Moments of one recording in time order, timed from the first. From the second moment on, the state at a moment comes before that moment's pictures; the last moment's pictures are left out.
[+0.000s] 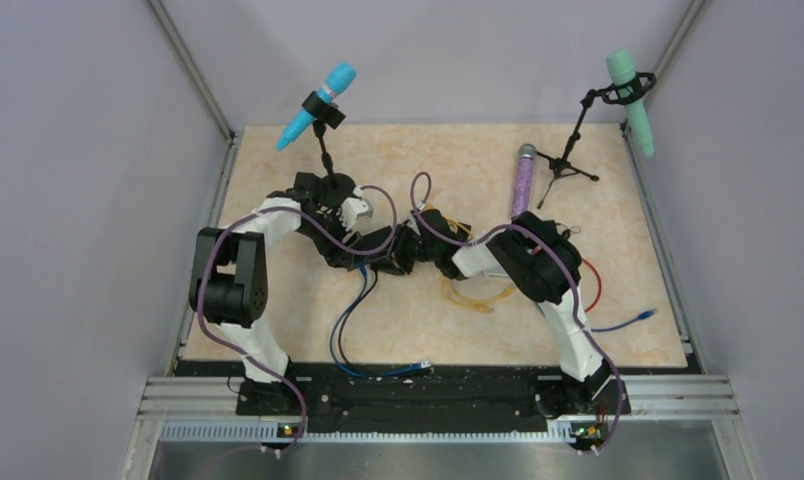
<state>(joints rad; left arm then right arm) -0.14 1.78 1.14 -0.66 0.54 0.81 0.75 2.20 1.13 0.60 -0.48 1.37</state>
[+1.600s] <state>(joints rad) -0.14 1.80 1.16 -0.70 0.57 0.83 0.73 2.20 1.04 0.78 -0.50 1.41</state>
